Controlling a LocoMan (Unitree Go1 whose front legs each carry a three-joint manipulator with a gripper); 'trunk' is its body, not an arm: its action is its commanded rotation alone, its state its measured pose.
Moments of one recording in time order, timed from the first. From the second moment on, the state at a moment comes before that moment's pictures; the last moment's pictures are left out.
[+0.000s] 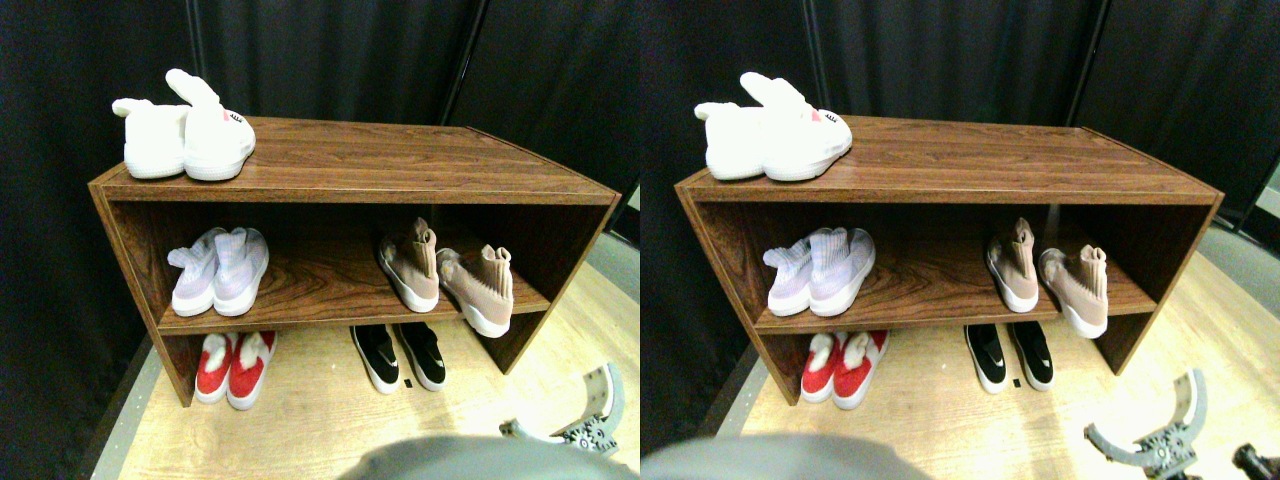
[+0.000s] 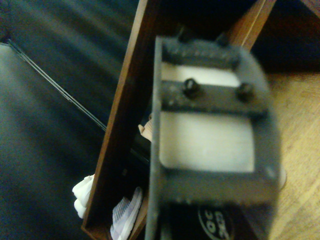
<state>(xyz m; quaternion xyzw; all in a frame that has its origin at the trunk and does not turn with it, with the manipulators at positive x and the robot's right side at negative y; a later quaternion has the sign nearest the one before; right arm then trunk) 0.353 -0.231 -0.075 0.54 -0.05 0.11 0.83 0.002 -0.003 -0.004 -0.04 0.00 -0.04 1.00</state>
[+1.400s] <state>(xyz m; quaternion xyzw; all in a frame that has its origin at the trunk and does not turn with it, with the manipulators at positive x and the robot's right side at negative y) 0.476 -0.236 -0.105 0.57 0.00 0.03 0.82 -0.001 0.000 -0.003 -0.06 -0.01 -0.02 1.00</state>
